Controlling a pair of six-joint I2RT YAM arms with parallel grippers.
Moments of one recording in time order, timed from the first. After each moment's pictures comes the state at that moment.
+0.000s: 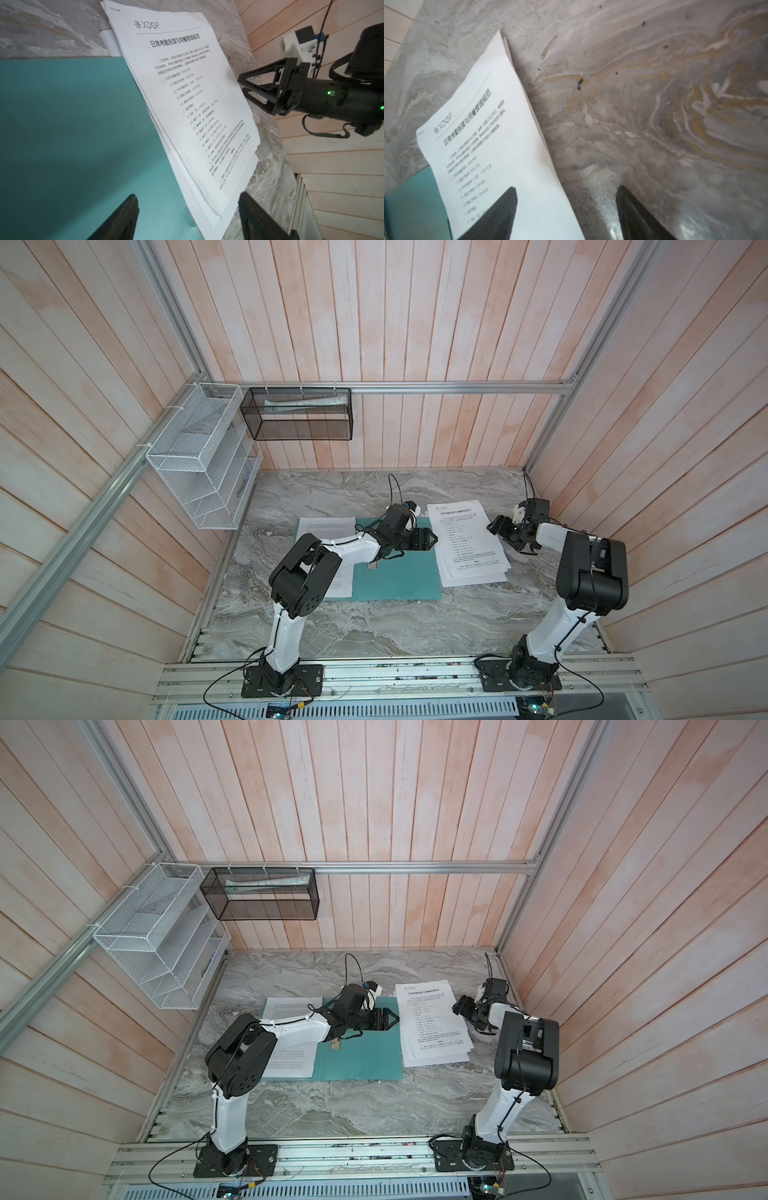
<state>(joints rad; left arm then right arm) -0.72 2.03 1.31 0.09 0.36 -0.61 -0.21 1.83 1.04 -0.20 -0.35 0.36</state>
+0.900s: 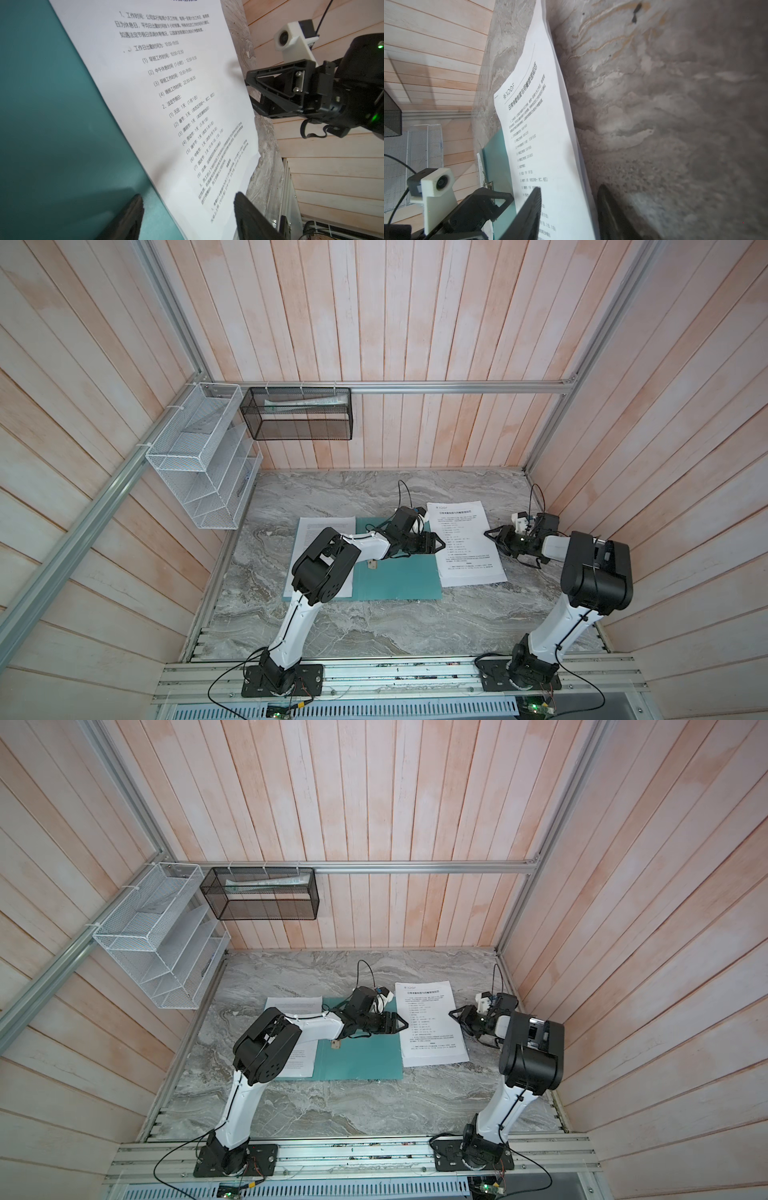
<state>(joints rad) -0.72 2.24 1.44 0.14 0.53 -0.63 -0.30 1.84 0.88 -0.01 -0.80 0.44</state>
